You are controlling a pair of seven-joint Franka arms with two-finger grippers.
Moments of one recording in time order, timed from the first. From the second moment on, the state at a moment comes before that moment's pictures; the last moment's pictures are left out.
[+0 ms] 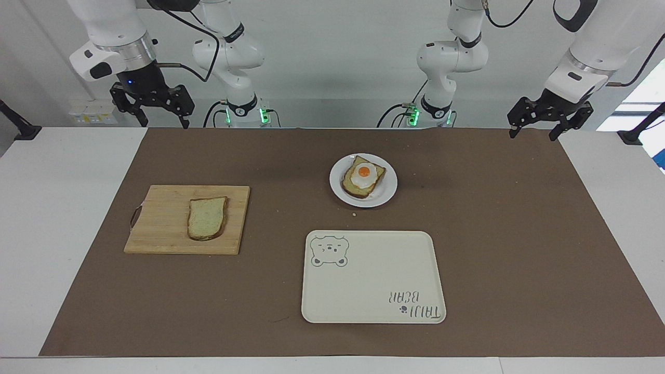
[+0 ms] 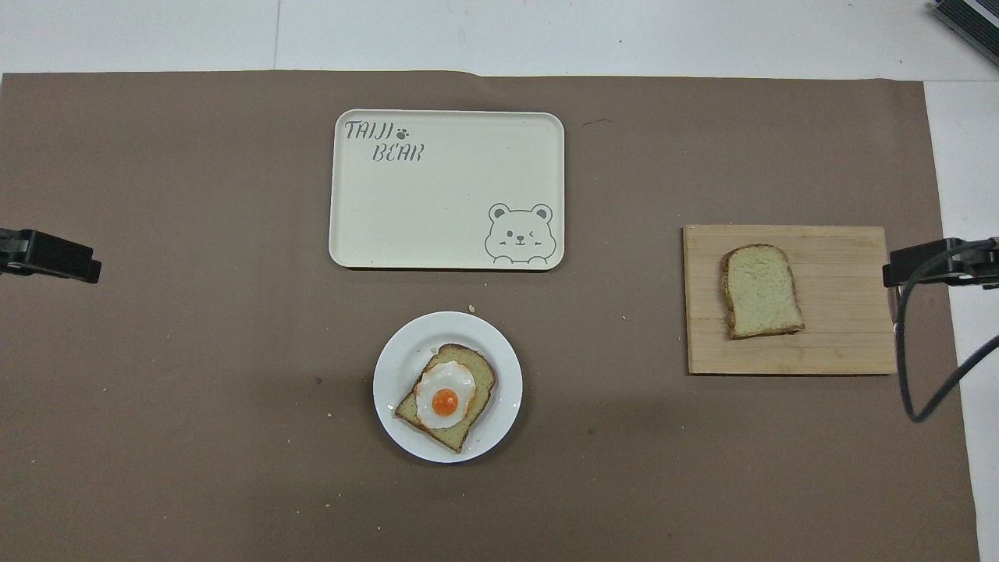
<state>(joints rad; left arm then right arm) -0.03 -0.01 -0.01 -1.54 -0.01 1.49 0.11 0.06 -0.07 -0.07 -1.58 -0.04 1.52 0.04</state>
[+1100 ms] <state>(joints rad) -0.03 -0.01 -0.01 -1.54 -0.01 1.49 0.11 0.06 -0.07 -0.07 -1.61 -0.04 1.55 0.04</state>
